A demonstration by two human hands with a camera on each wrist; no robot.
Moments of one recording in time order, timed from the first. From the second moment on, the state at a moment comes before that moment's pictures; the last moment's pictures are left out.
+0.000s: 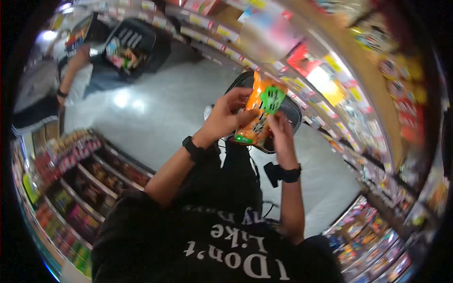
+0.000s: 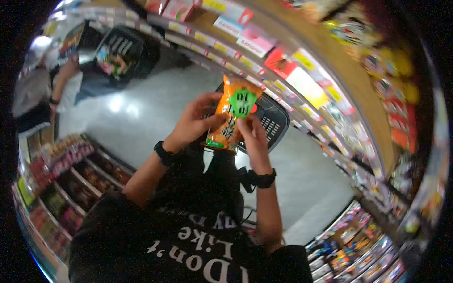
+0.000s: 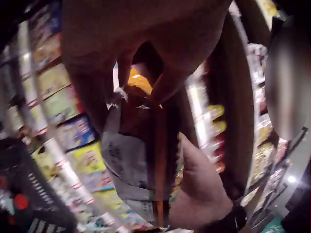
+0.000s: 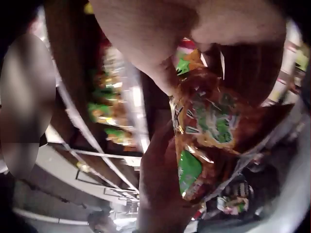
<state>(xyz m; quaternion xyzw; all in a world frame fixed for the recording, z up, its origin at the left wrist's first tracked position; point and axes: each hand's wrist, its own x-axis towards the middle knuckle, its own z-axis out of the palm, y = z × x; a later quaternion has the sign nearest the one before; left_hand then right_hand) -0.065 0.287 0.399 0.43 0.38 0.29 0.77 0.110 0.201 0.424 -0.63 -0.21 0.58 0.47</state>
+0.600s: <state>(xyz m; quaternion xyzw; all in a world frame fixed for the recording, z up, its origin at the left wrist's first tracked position) 0.022 0.181 -0.182 0.34 0.66 0.19 0.64 0.192 0.121 -0.222 -0.68 -0.27 0.63 0.25</state>
